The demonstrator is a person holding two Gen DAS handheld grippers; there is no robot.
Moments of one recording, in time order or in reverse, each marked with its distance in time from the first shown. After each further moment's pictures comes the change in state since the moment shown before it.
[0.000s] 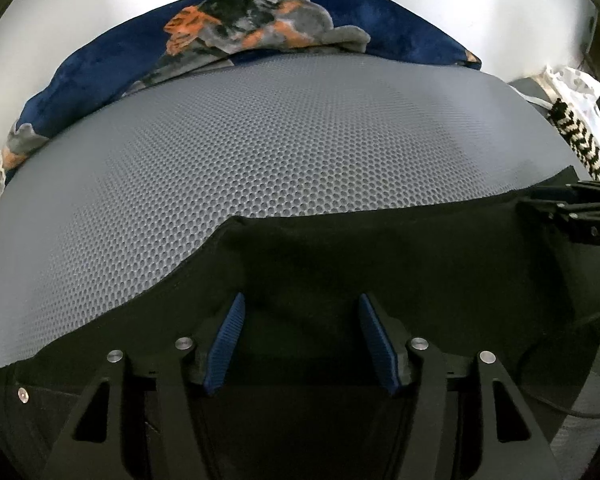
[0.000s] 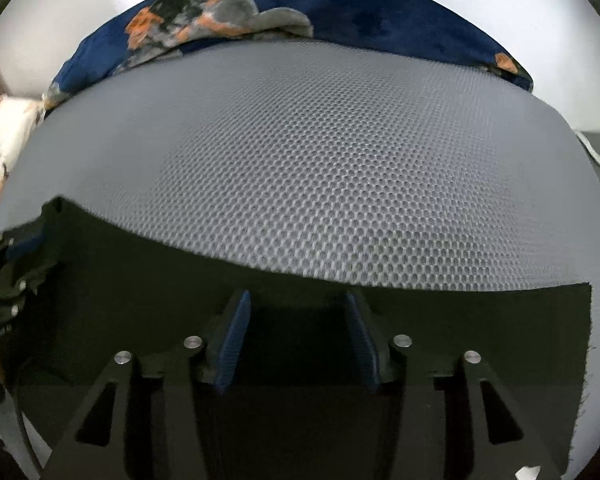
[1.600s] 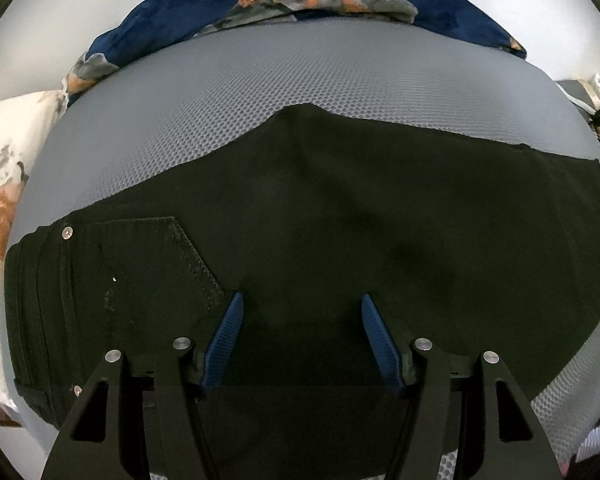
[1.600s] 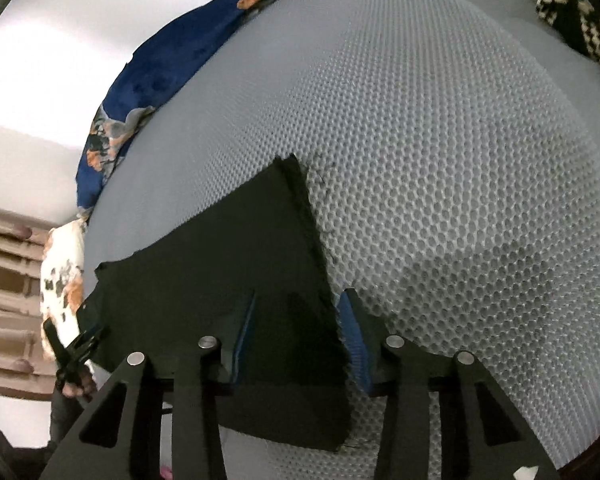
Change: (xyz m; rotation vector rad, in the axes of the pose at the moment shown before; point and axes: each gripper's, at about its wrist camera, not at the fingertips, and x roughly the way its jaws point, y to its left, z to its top) left arm -0.042 -0.018 -0.053 -0.154 0.141 0.167; right arm -0.052 -0.308 -0.099 0.458 0.097 0.402
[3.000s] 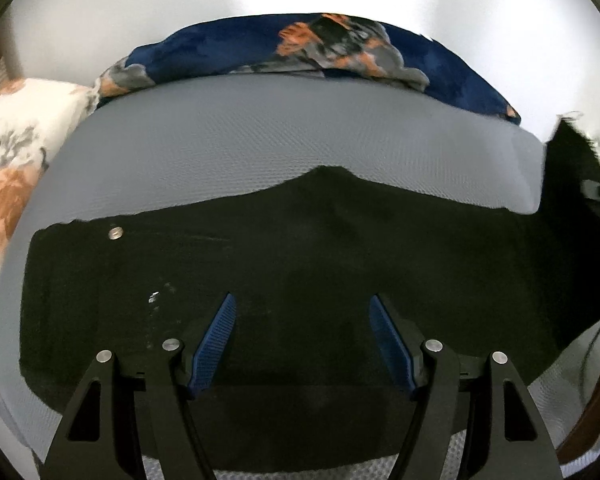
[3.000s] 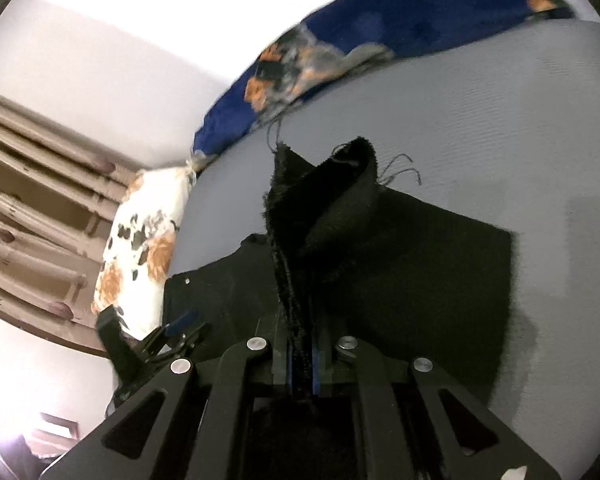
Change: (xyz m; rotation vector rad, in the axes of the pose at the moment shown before) left arm -0.051 0.048 -0.009 -0.124 -0.171 -0.080; right arm 0.090 0.292 -0.038 -0.266 0.011 0.267
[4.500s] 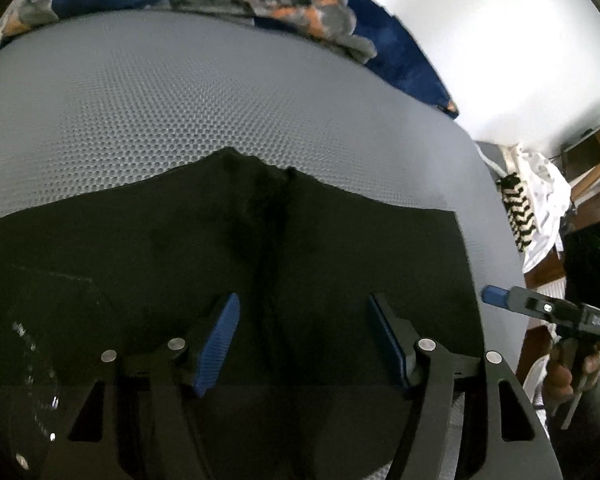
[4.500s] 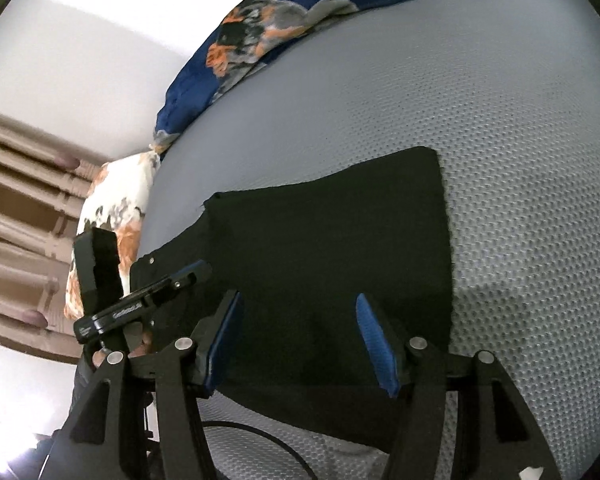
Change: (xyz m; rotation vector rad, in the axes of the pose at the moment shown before) left arm 0.070 0.000 0.043 -0.059 0.218 -0.421; right arm 0.023 -0.014 -0.057 0.095 0.011 -0.116
